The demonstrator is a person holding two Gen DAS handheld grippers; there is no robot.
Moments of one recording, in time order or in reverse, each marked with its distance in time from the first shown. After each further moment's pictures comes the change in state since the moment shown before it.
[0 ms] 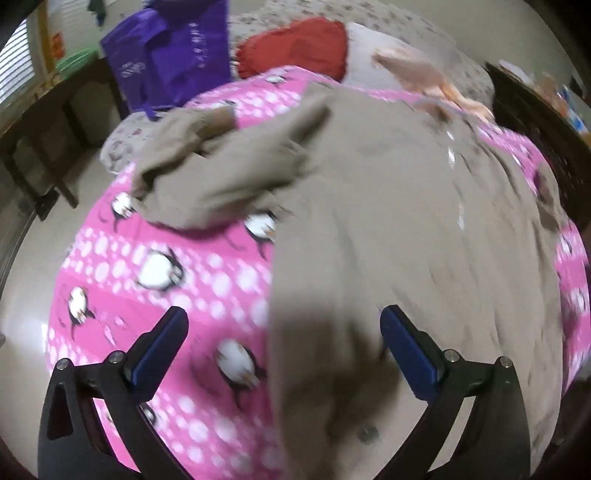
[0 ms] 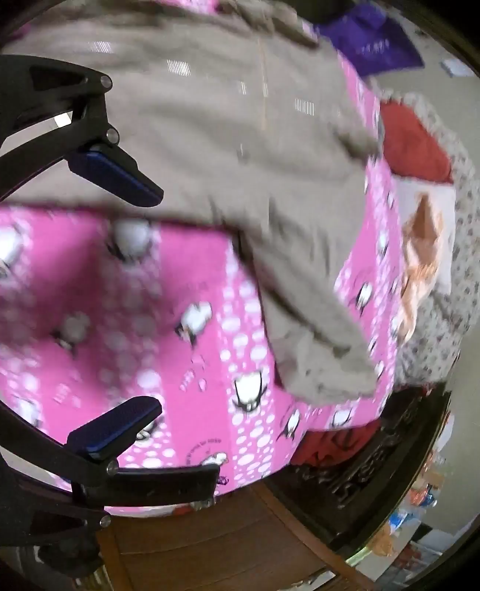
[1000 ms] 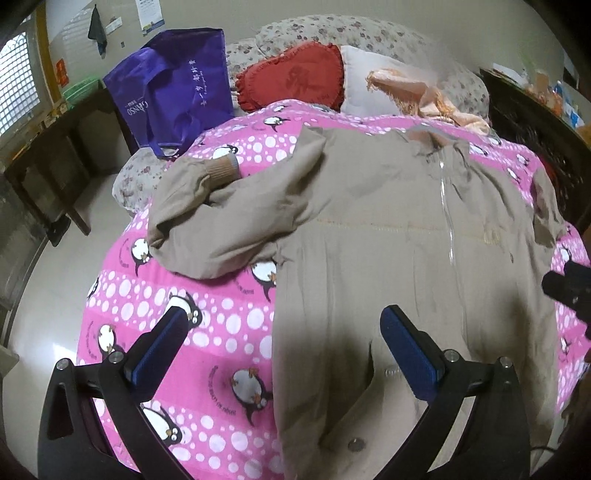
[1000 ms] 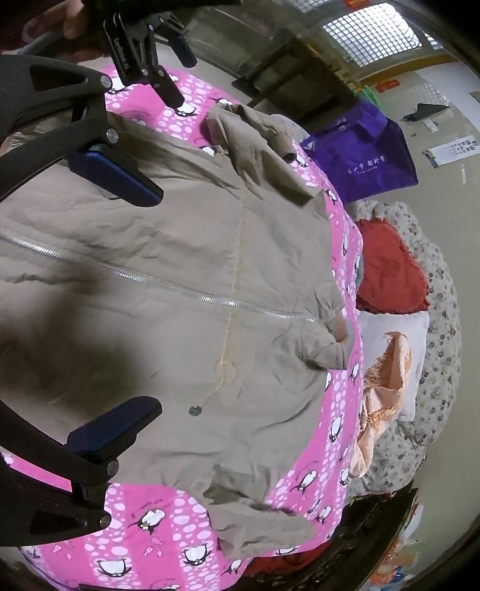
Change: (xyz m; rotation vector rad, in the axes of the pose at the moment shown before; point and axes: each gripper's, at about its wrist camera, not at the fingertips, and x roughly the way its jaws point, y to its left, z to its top) left arm -0.022 -0.010 0.040 0.007 -0.101 0.065; right arm -0.017 0.183 0.026 -0.067 -0.113 0.339
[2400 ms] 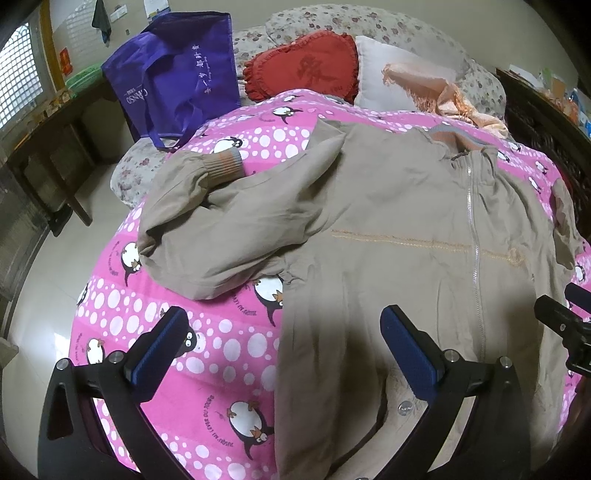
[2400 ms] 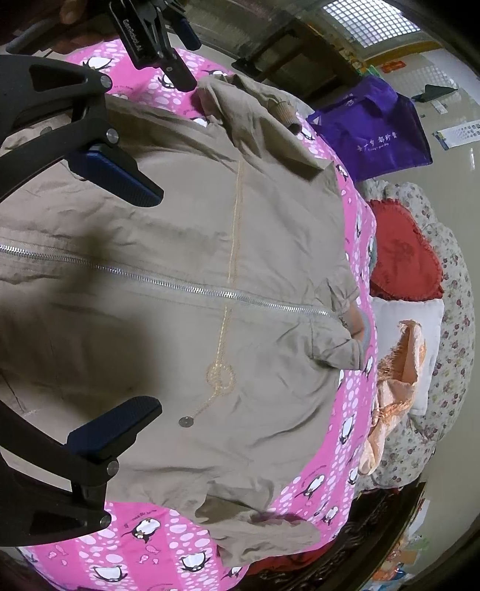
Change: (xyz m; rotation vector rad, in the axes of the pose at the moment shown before) left arm 0.036 0.002 0.019 -0.018 0.035 0.024; right arm 0.045 0.004 0.014 0.013 0.043 -0.073
